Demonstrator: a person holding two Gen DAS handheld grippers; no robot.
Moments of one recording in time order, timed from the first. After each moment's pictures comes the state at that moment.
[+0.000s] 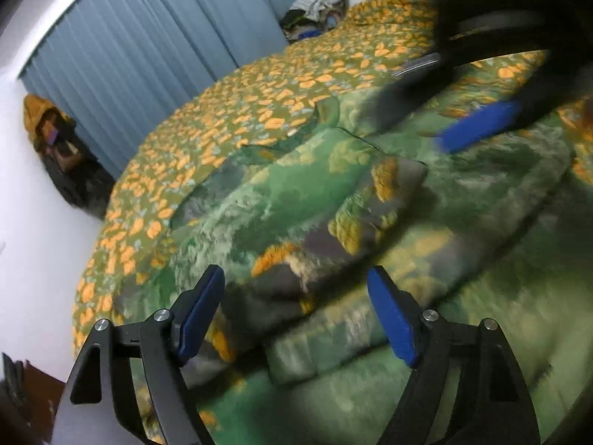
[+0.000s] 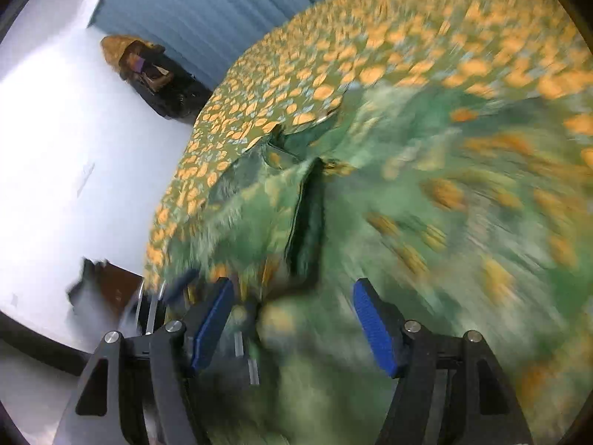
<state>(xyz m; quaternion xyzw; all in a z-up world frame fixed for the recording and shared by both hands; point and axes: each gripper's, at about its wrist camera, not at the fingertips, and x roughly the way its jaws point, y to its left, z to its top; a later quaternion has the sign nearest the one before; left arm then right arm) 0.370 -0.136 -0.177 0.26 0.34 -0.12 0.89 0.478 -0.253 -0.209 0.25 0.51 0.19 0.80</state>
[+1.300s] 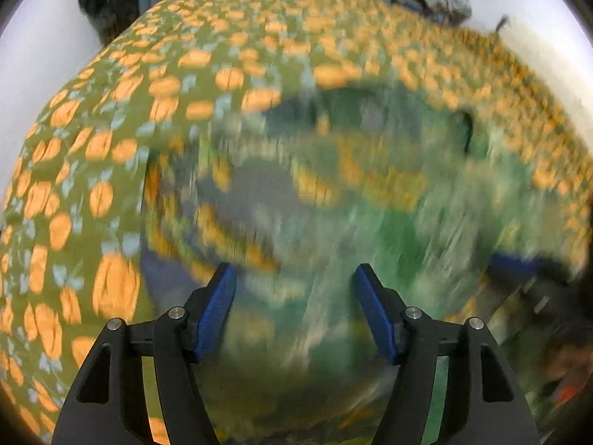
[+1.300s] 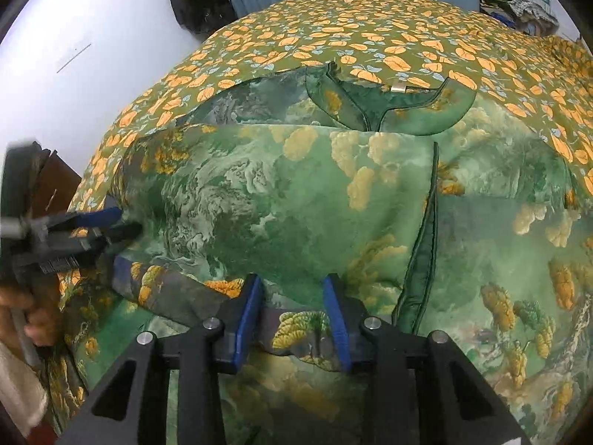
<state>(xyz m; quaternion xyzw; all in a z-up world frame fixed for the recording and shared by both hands) 0.487 0.033 -0.189 -0.06 0.51 -0.08 0.85 0.507 -0.154 -0.253 -0.01 0.52 0.20 0.83</state>
